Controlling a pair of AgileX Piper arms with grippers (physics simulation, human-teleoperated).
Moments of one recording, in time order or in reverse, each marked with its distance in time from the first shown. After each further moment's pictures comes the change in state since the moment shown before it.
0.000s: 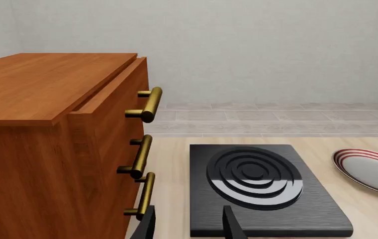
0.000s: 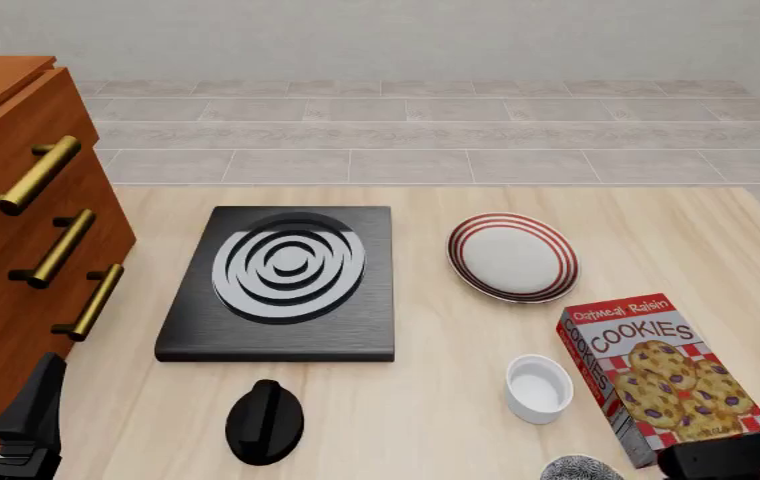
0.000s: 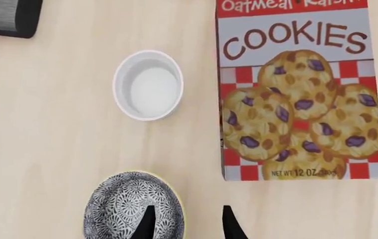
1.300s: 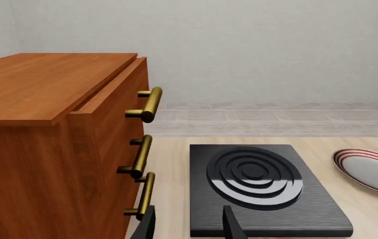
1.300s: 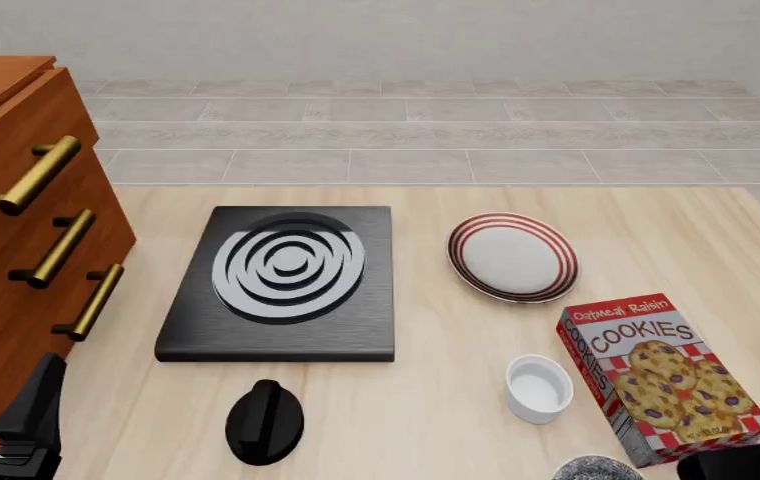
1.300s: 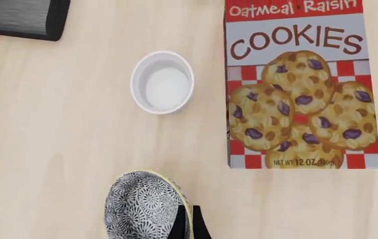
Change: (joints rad) left arm 0.000 0.000 0.000 0.000 0.000; right arm 0.051 -0.186 -0.049 0.196 0.043
